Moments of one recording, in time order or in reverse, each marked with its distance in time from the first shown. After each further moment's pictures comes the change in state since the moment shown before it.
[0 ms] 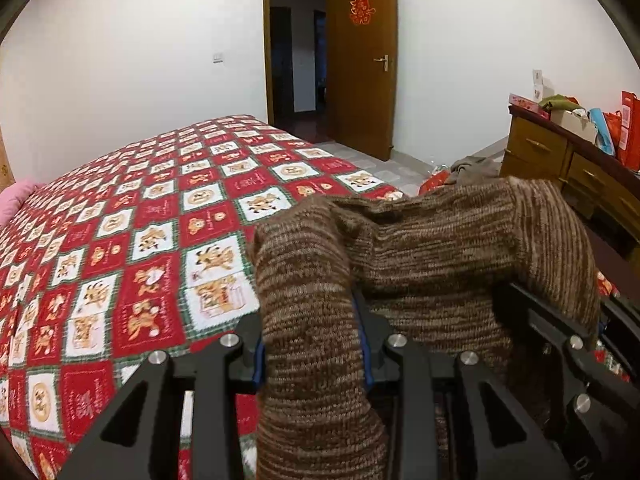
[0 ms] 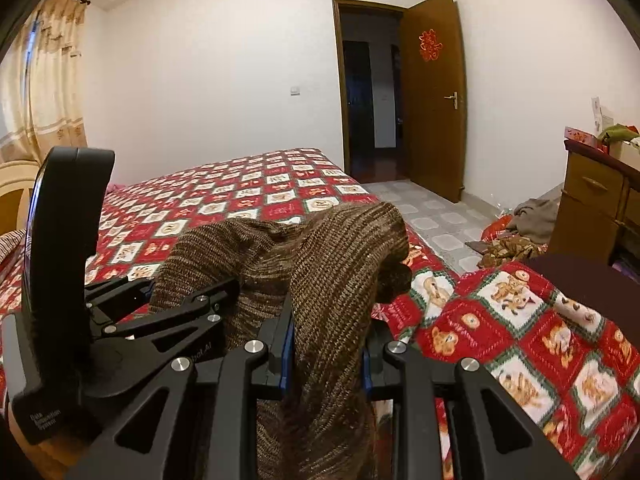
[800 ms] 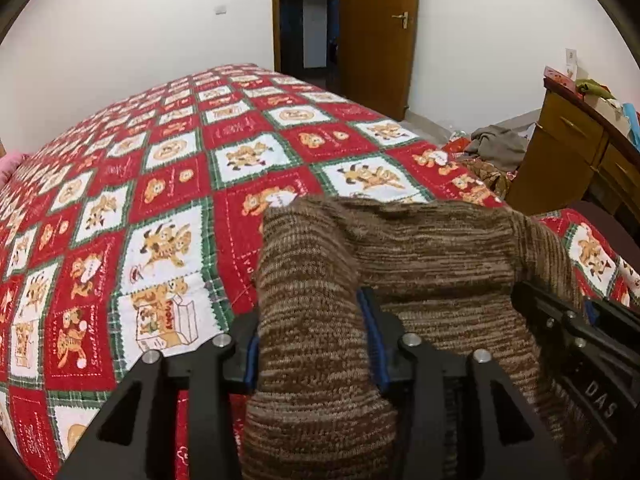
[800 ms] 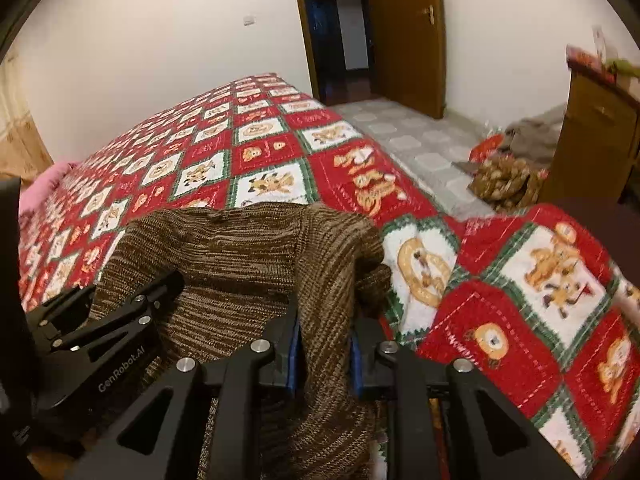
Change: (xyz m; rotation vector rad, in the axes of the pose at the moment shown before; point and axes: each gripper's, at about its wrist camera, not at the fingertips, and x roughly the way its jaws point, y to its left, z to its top) left arm 0.109 -0.005 0.006 -0.048 0.179 0.024; right arm 0.131 -0.073 -0.005 0.152 0.307 -0.045
